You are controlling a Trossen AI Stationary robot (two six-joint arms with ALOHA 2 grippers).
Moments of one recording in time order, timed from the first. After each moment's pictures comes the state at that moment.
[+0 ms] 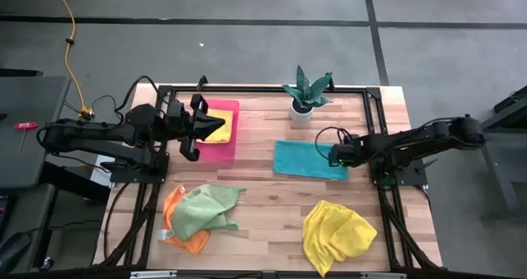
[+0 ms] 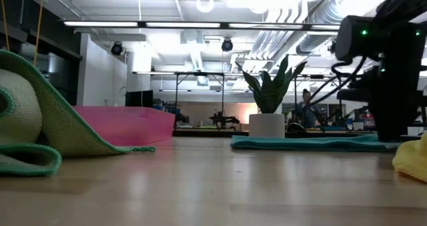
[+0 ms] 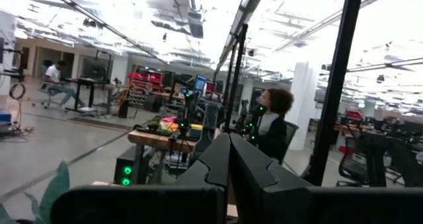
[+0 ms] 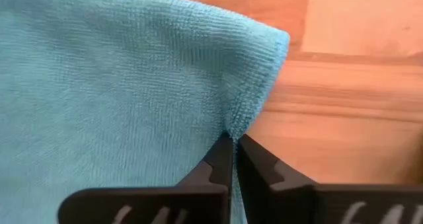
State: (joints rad) left arm 0.15 0.83 0.67 0.46 -0.01 -0.17; right arm -0.02 1.12 0.45 -0.78 0.18 1.46
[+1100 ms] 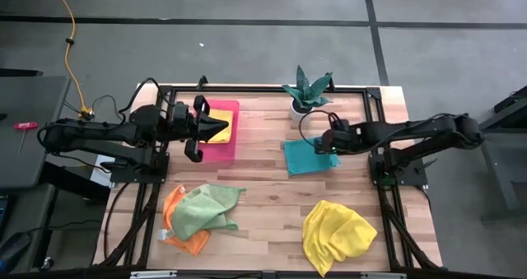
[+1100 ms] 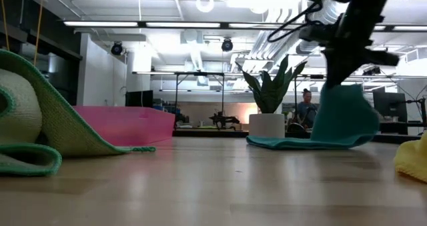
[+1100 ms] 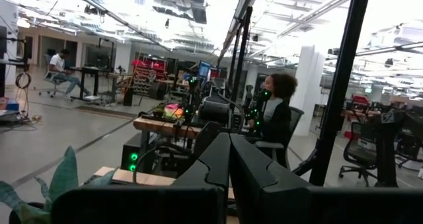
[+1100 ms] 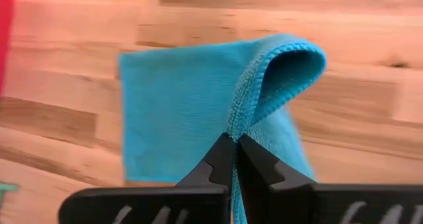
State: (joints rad) left arm 0.15 0.85 0.67 0.41 -0.02 -0.15; right arm -0.02 1.18 0.83 -0.86 0.30 1.38
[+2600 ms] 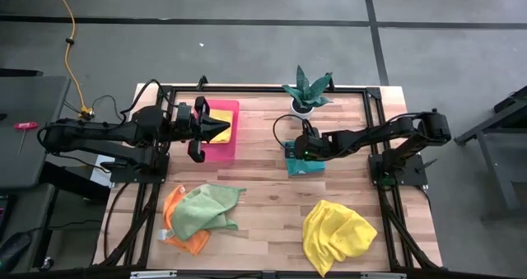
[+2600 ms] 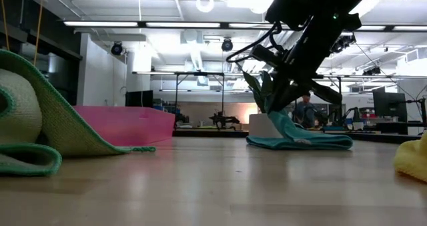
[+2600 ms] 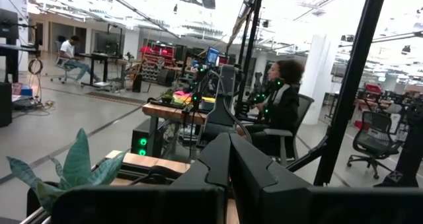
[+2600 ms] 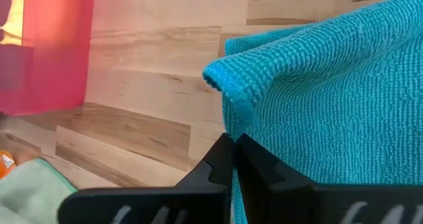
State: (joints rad) left arm 0.15 0.85 0.67 0.35 -0.04 -0.15; right arm -0.02 1.53 0.83 -0.28 0.24 1.41
